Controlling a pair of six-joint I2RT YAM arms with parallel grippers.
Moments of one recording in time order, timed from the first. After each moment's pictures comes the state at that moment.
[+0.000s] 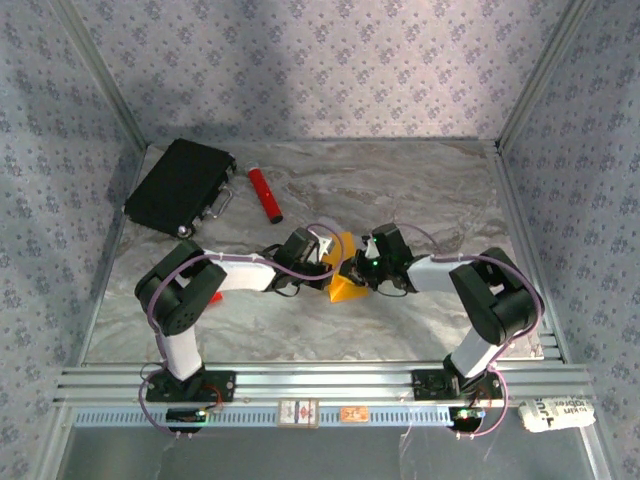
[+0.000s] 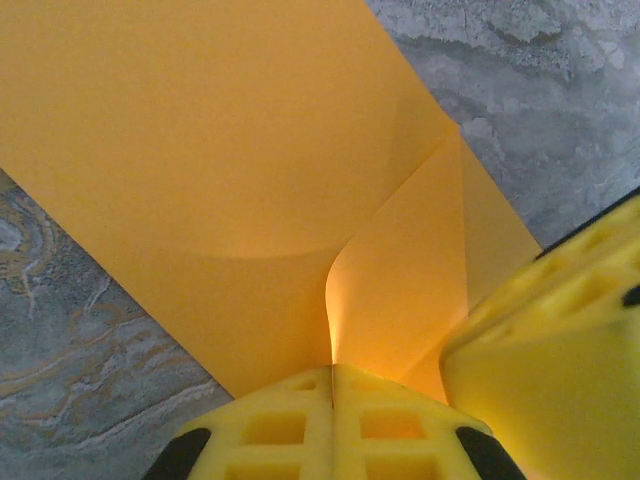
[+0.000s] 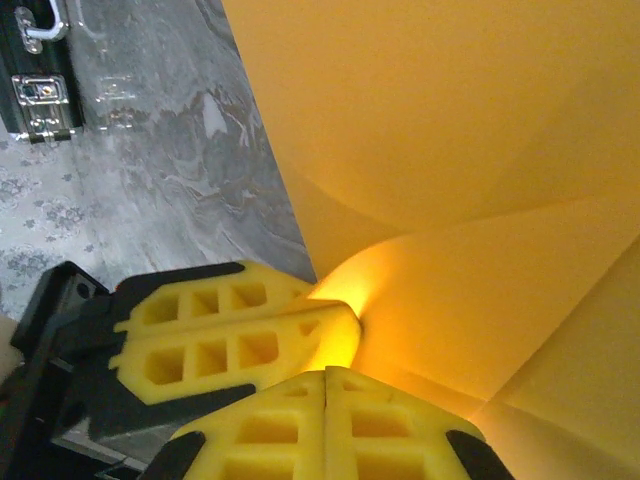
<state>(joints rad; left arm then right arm) -0.80 1.80 0.85 0.09 0.23 -0.44 0.52 1.64 0.63 0.21 -0.57 1.01</state>
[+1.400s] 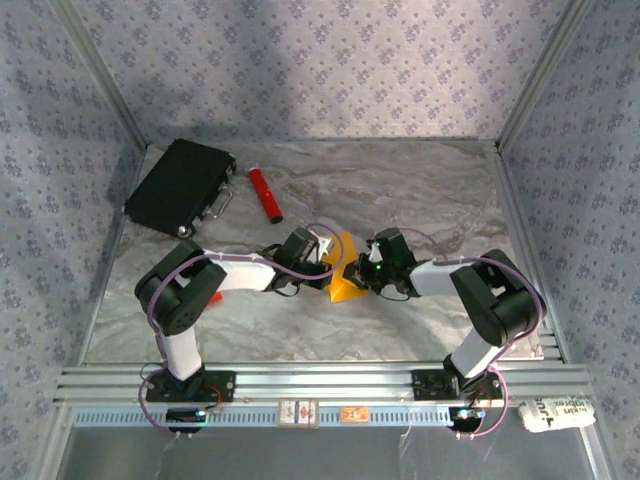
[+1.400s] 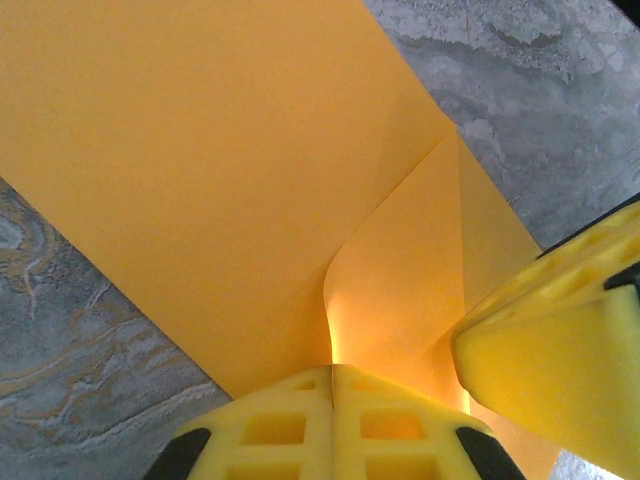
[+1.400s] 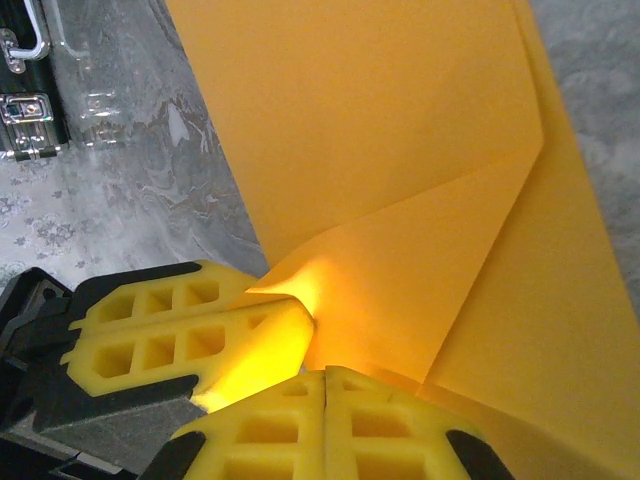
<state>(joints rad) -0.79 1.80 0.85 0.09 0.24 -0.45 0.51 1.63 0.58 0.25 -0.55 1.02</state>
